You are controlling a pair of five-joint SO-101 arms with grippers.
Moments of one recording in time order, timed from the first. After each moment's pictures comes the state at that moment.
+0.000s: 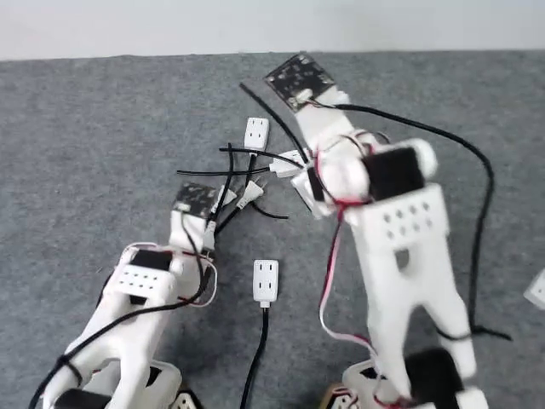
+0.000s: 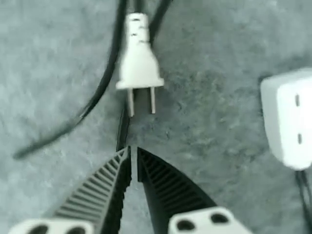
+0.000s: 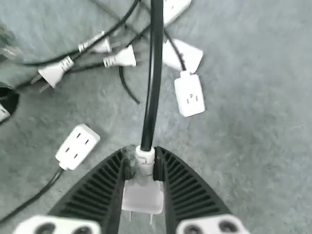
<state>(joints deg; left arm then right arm) 6.6 -26.2 63.8 52.5 -6.0 -20.3 -16.2 -13.5 95.7 18.7</state>
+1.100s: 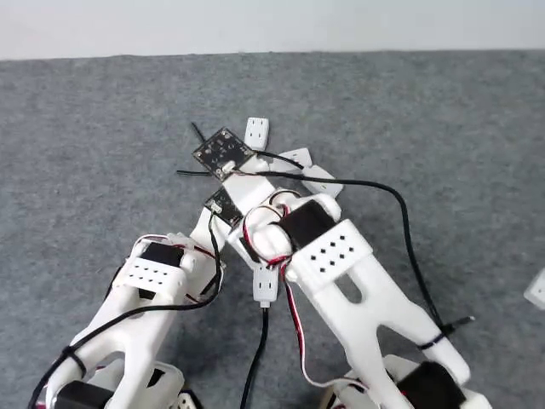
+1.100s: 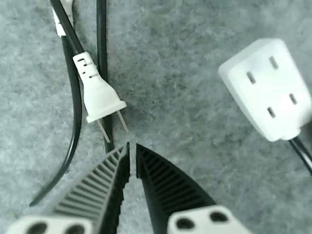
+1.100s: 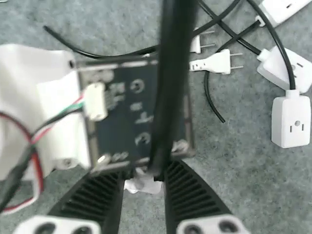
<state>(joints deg) 10.9 -24.7 61.0 52.2 -19.8 -38.2 -19.3 19.7 70.9 7.6</state>
